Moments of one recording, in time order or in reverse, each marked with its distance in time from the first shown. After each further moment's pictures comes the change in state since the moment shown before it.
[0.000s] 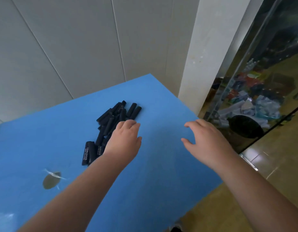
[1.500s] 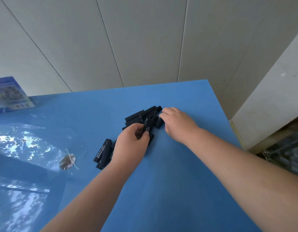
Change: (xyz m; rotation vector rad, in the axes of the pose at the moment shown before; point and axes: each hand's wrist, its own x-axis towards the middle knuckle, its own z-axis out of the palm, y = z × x) left_hand 0.040 0.004 -0.005 -0.687 0.392 -0.786; right_hand 0.228 -0.088 0.107 -0.048 -0.206 -0.789
